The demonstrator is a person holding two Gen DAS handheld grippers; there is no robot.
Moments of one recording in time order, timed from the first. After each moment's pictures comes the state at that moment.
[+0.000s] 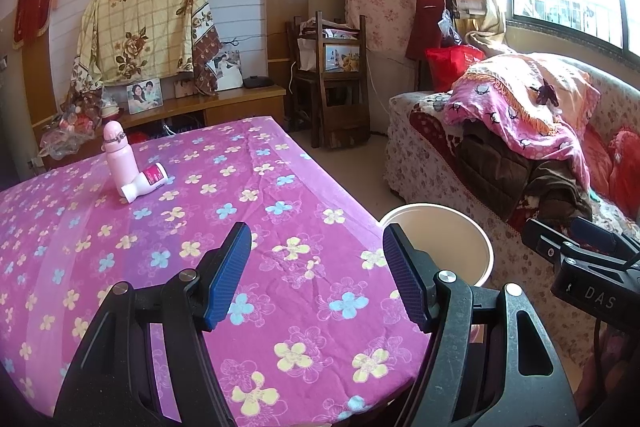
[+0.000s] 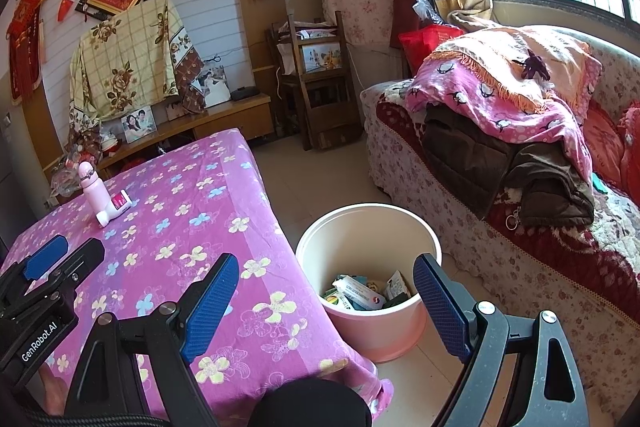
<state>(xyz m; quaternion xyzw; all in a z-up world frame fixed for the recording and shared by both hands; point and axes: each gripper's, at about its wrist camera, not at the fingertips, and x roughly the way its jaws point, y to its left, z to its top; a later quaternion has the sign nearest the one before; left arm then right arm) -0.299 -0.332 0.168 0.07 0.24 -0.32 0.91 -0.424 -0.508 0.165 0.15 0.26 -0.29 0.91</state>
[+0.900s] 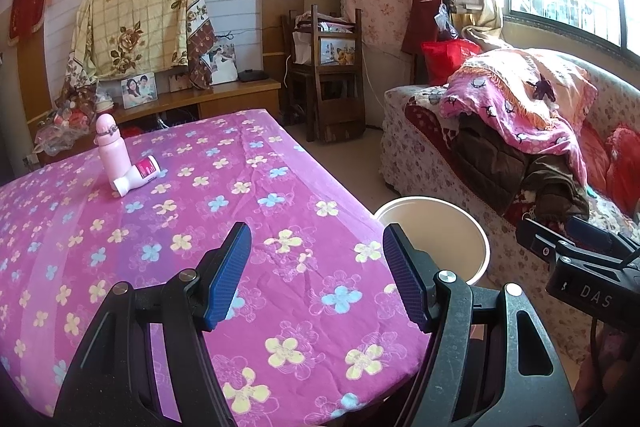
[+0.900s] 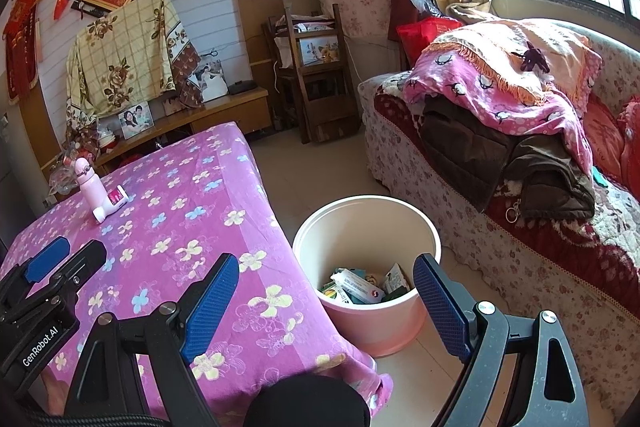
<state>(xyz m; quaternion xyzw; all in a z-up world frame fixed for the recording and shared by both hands) -0.298 -0.340 0.158 0.08 0.25 -0.33 0.91 -0.422 -0.511 0.157 0.15 0.27 -0.29 0.90</state>
